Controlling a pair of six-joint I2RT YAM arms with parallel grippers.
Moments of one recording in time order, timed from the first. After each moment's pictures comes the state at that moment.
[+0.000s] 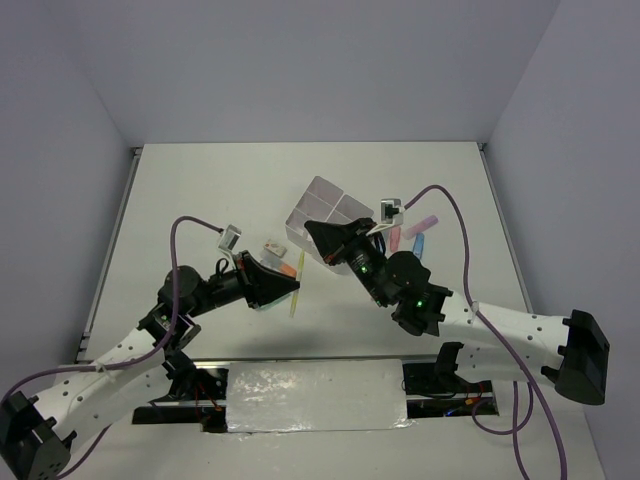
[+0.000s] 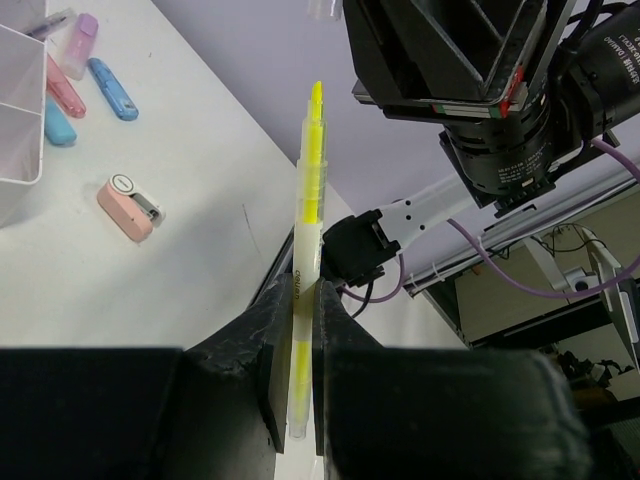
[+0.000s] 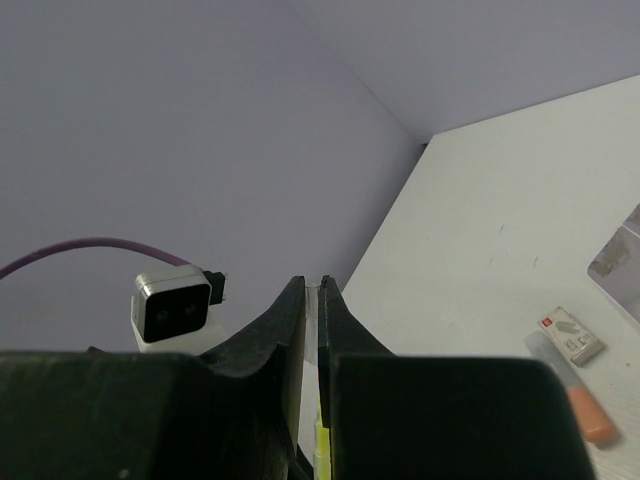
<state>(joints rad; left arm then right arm) -0.67 0.66 0.37 0.41 0.48 -0.87 1.10 1.02 0.69 0.58 0.50 0.71</state>
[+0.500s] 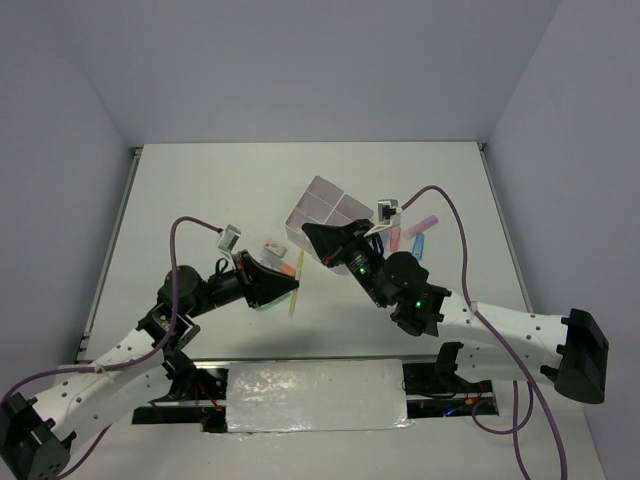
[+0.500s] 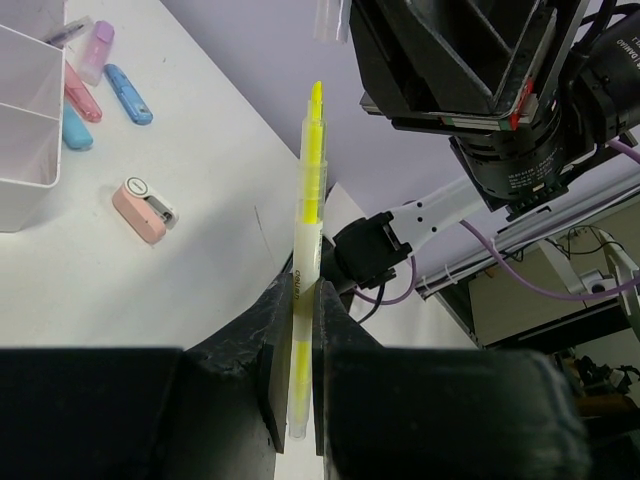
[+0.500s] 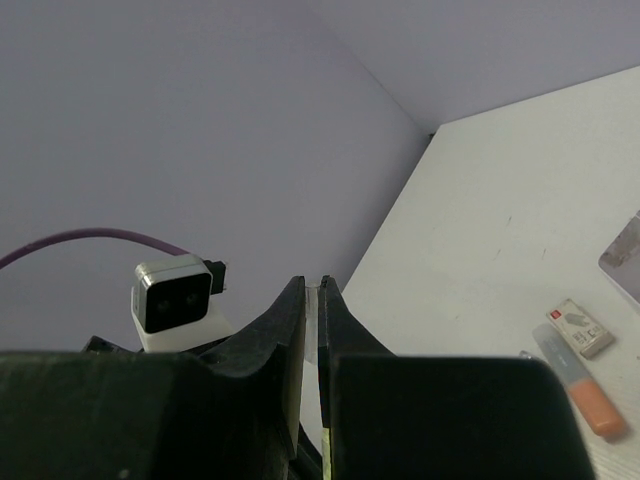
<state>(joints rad) -0.67 0.65 0.37 0.38 0.46 -0.84 1.10 1.03 0.69 0.58 0.48 0.73</state>
